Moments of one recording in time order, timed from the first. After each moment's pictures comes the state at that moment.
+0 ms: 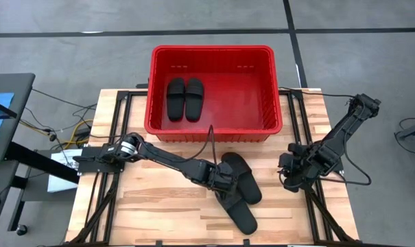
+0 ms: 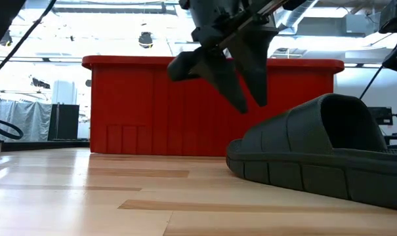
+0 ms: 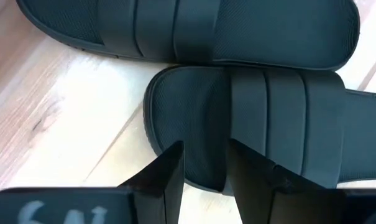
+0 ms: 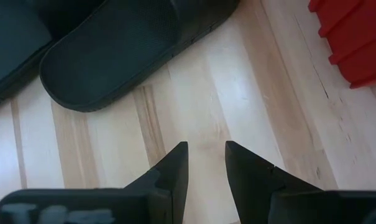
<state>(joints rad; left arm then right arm) -0.29 2.23 1.92 -0.85 -0.14 -0.92 0.82 0.91 0.63 -1.02 0.39 0.99</state>
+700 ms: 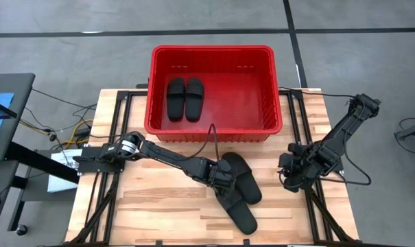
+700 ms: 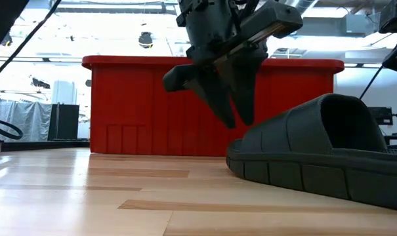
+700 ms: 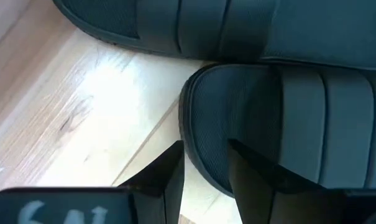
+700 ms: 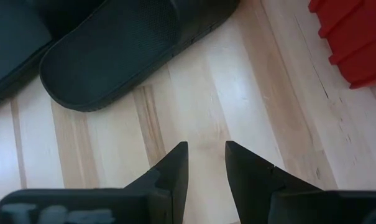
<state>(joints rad) -0.27 2.23 1.86 -0.85 -0.15 -0.92 0.82 0.91 0.63 -1.02 0.39 0.98</state>
